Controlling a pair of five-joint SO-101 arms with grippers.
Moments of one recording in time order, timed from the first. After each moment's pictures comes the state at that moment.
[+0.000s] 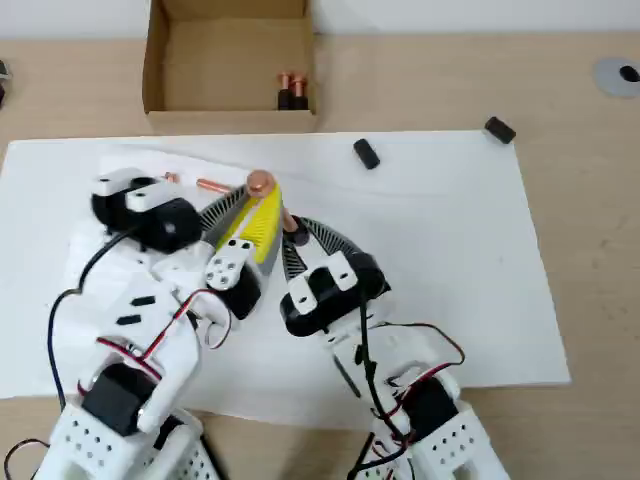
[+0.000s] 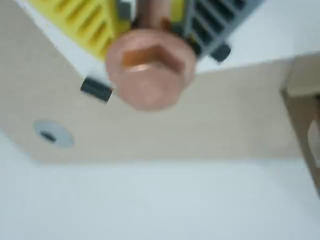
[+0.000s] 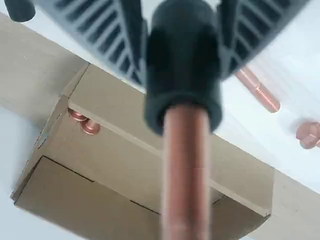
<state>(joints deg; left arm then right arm) 27.8 -82.5 65.7 25.6 7.0 -36.0 -103.6 96.9 20.9 5.8</state>
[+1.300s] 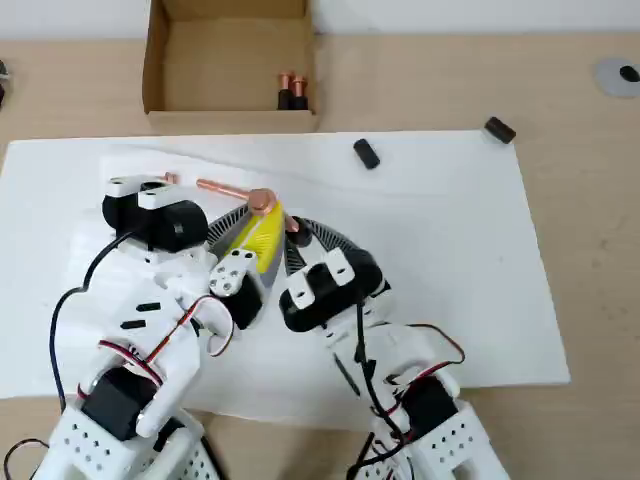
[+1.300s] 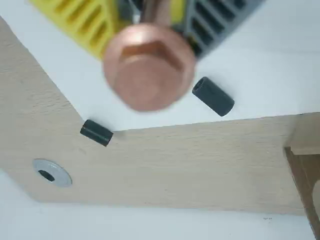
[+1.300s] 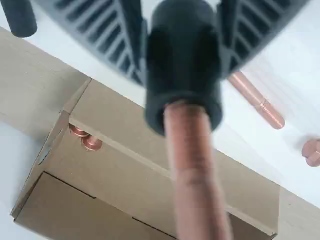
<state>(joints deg) 30.2 -83.4 67.4 32.3 11.1 -35.8 -103.5 96.9 21.1 5.8</state>
